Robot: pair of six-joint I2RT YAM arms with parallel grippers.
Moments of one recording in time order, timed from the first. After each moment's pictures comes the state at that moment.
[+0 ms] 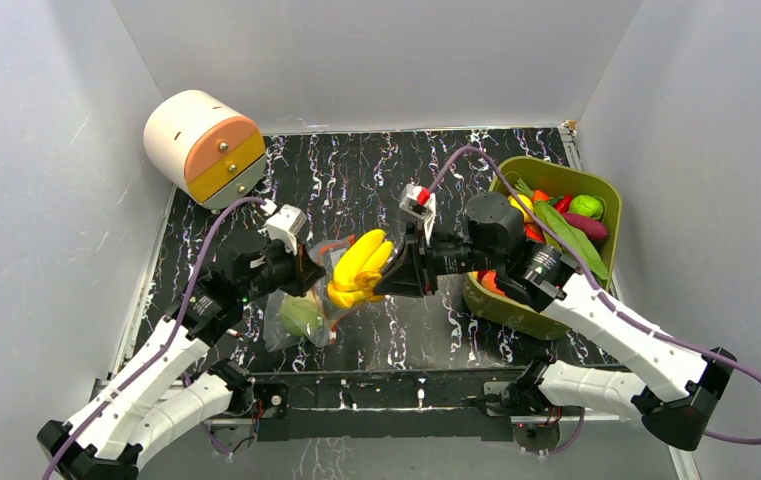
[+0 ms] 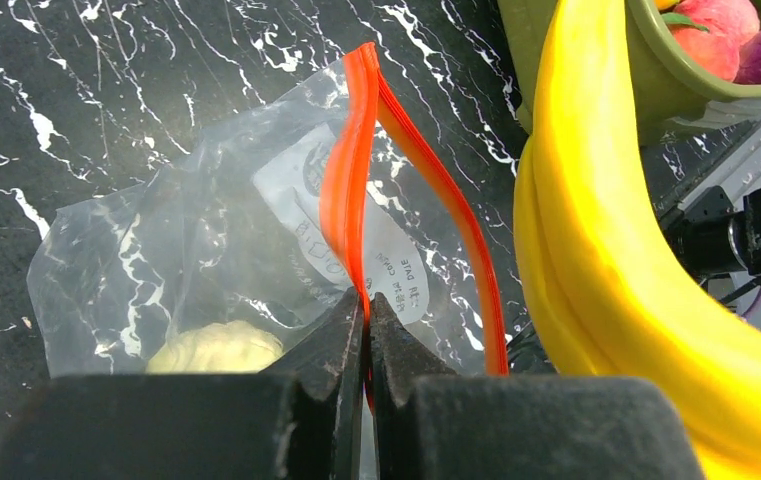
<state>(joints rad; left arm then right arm) -0.60 0.76 0.79 -0.53 0.17 -0.28 0.81 1.03 1.10 -0.32 -0.69 0.30</state>
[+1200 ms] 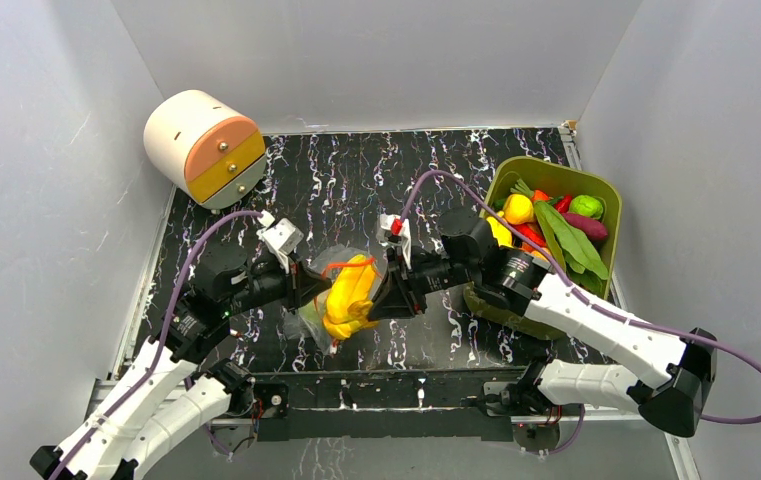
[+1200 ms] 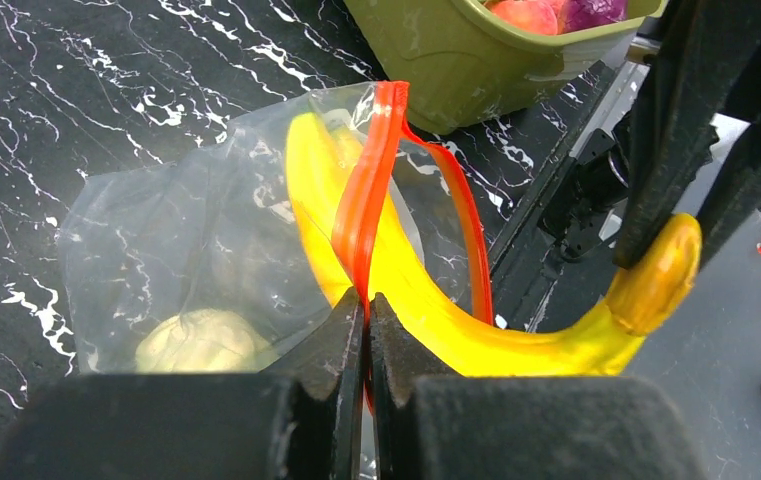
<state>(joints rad) -0.60 0.63 0.75 -0.49 0.41 -0.21 0.90 1.10 1.02 -0.28 -0.79 0.20</state>
